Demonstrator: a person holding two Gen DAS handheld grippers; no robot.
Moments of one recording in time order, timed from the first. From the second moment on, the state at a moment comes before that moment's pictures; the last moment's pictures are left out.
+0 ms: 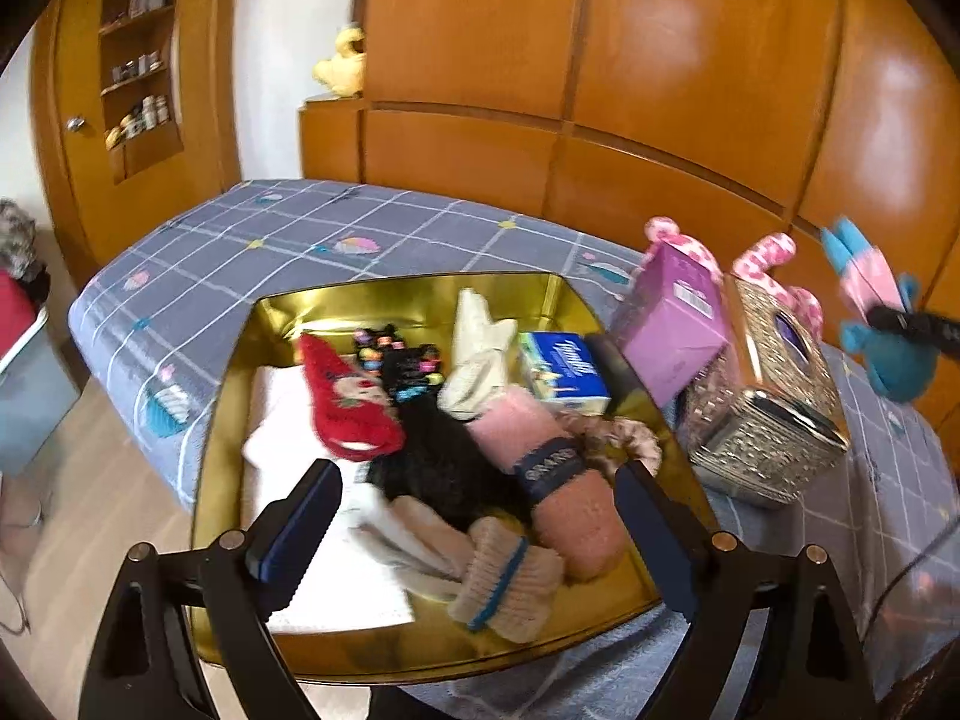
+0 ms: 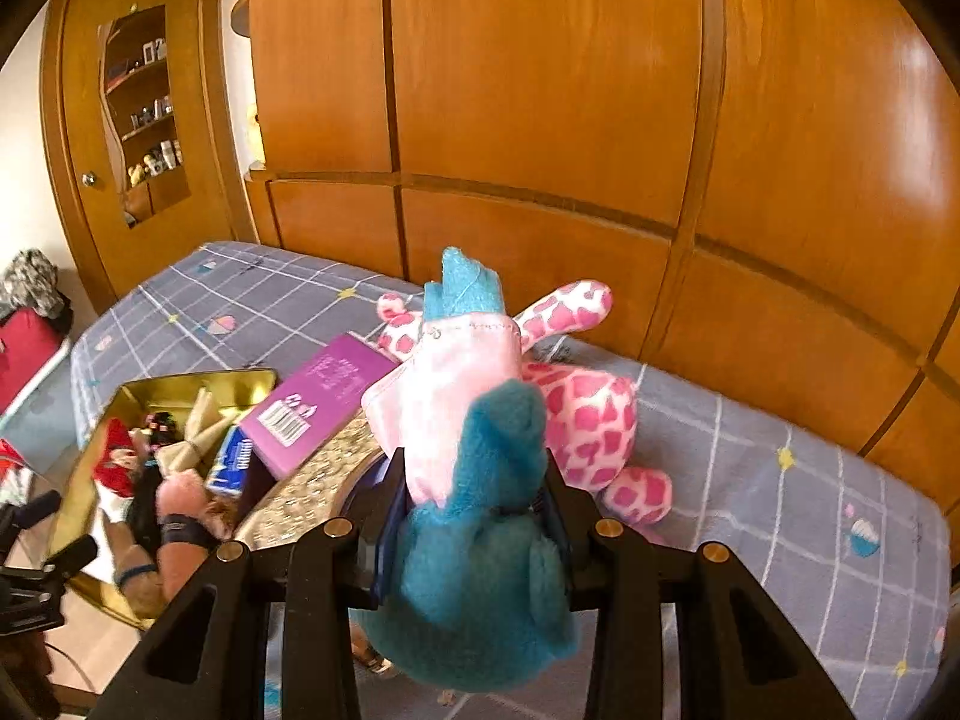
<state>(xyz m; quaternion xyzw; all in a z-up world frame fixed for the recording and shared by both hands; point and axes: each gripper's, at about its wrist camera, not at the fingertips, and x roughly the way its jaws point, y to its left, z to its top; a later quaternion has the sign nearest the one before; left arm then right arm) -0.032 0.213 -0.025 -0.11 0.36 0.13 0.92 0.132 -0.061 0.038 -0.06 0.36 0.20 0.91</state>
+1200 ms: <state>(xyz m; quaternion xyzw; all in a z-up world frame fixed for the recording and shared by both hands) -0.049 0.247 -0.018 -0.10 0.35 0.19 0.91 0.108 0.125 -0.026 -0.10 0.44 0.36 0.82</state>
